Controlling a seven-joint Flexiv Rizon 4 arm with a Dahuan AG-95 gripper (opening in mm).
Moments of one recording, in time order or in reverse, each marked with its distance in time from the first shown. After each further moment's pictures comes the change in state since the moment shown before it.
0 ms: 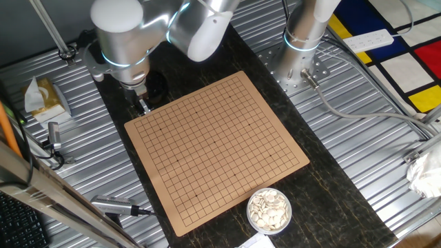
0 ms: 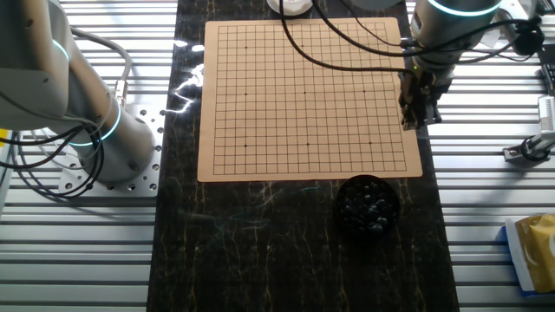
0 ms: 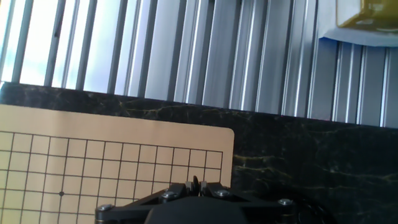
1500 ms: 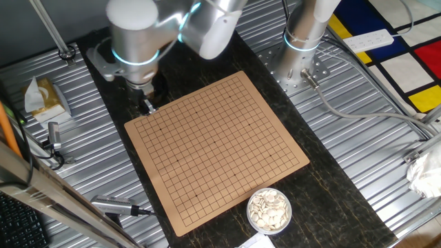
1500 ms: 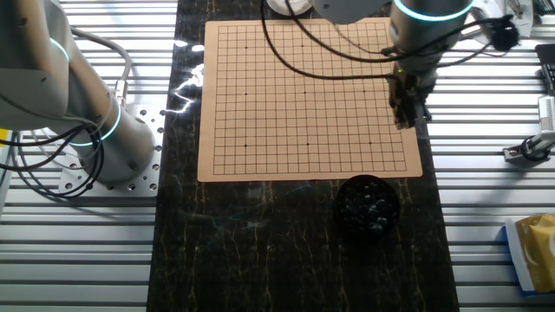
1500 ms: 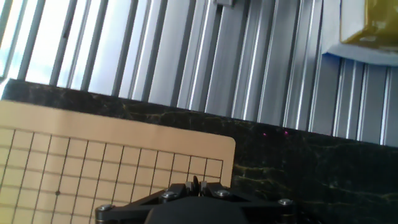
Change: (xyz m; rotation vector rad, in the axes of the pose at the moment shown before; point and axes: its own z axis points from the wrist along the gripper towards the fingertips) arm 0.008 0.016 0.012 0.000 -0.073 -0.092
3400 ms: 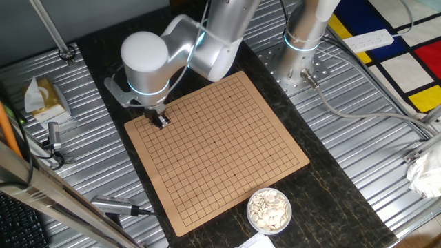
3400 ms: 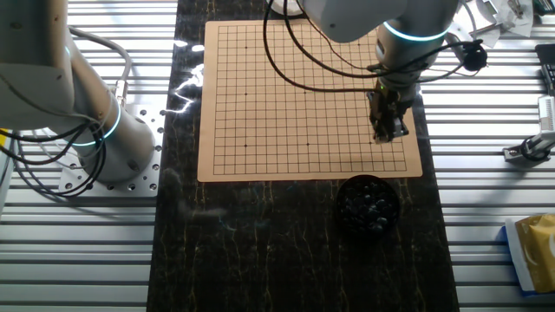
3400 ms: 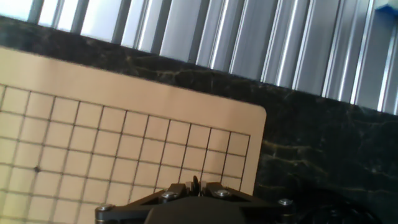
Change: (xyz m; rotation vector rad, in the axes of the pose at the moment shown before) arm 0.028 0.004 0.075 0.063 0.100 -0.010
